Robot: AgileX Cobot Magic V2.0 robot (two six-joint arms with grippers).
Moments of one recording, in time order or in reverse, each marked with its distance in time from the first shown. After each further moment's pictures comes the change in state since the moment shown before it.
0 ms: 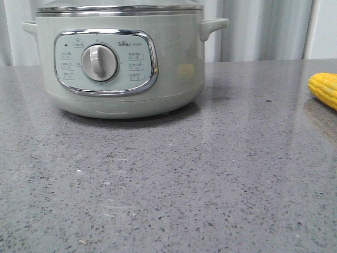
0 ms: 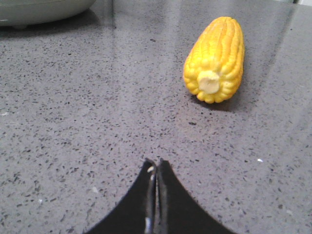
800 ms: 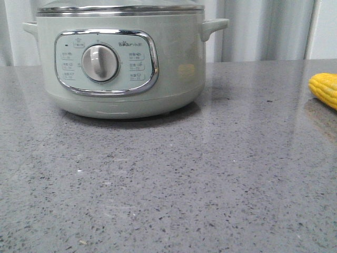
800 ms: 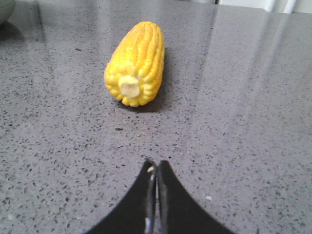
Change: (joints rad) left arm 0.000 0.000 0.000 0.000 0.000 0.000; right arm -0.230 -0.033 0.000 -0.002 0.000 0.000
